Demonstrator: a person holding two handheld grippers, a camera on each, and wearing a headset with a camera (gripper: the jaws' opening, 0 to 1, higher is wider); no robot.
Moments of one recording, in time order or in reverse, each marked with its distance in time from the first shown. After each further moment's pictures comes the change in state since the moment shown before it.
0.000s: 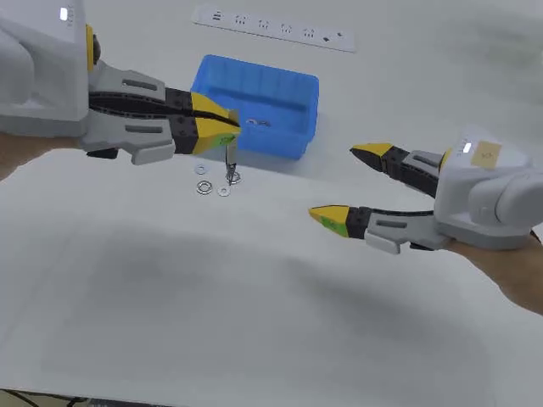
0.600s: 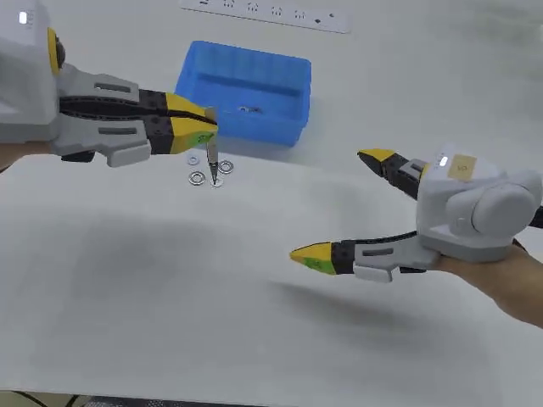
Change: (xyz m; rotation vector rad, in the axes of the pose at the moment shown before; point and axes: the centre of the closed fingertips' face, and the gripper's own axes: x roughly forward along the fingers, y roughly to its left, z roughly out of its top) left arm -0.006 0.005 -0.013 -0.049 -0.005 -0.007; right arm 0.002 0.015 -0.025 0.087 0.057 0.009
